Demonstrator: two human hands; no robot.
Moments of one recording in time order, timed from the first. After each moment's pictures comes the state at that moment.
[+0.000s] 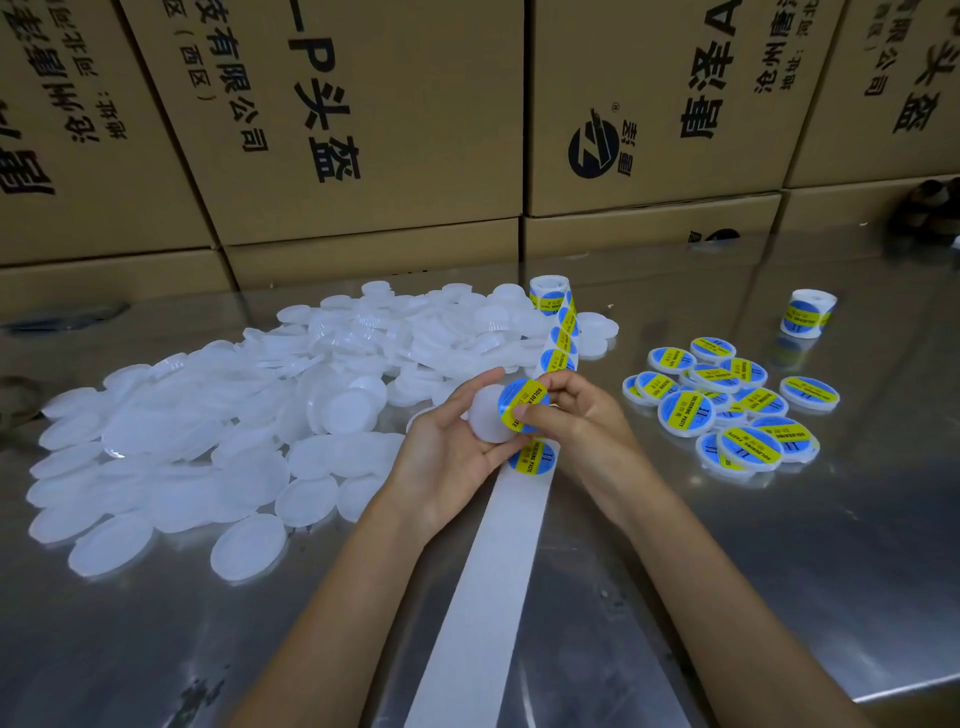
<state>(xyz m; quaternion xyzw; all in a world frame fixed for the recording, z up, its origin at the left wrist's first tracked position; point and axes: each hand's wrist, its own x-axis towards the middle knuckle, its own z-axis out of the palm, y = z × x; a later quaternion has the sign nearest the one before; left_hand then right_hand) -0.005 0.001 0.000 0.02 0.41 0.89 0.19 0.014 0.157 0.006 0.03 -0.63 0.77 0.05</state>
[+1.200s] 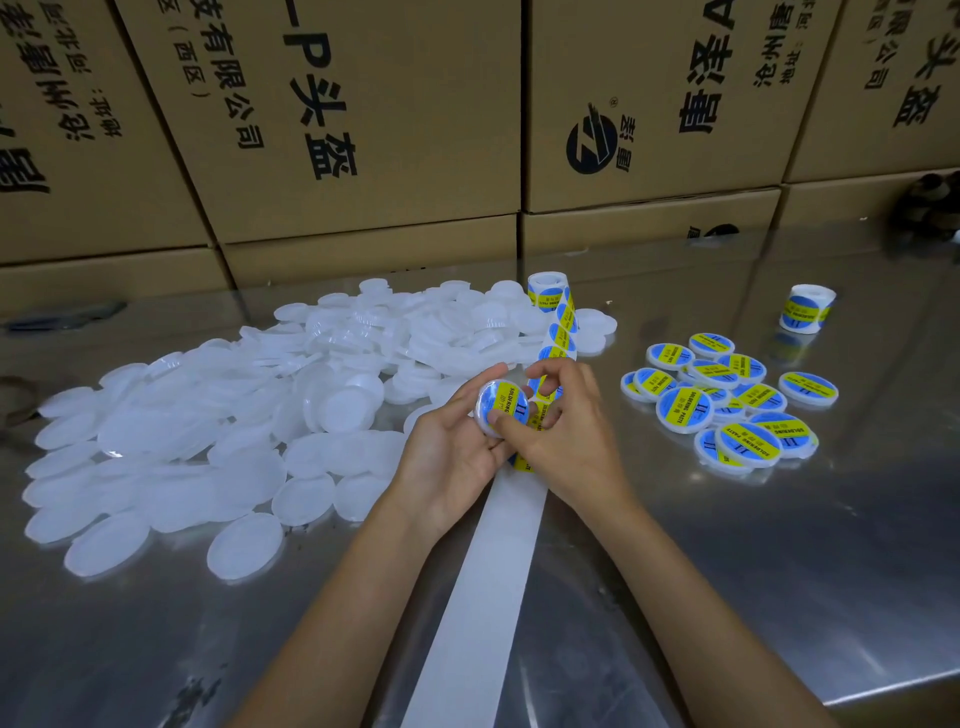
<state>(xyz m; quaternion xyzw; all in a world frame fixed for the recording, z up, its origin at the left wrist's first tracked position) 0.006 0.011 0.009 0.04 0.37 0.91 0.20 0.011 0.142 -0.010 0.02 -0.81 0.53 0.24</state>
